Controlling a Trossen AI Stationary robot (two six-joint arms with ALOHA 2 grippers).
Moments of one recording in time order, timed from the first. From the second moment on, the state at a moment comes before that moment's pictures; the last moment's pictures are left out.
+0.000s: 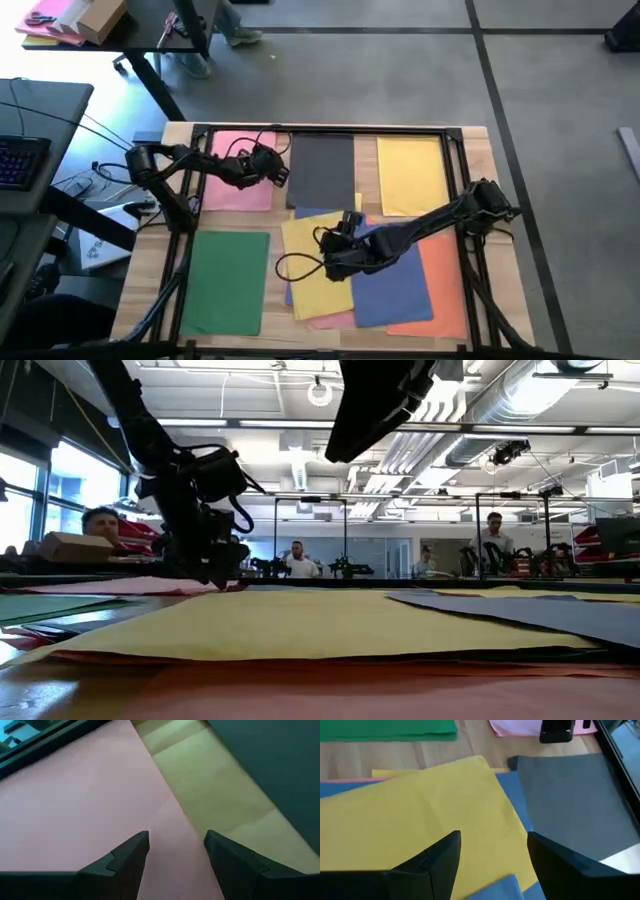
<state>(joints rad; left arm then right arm) 0.44 1.66 0.62 0.01 -0.54 -0.44 0.39 1.92 1.56 -0.77 0.60 0.43</state>
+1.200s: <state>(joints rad) -0.43 1.34 0.61 -0.16 -0.56 -0.62 0.51 2.07 1.56 -0.56 0.53 0.35</state>
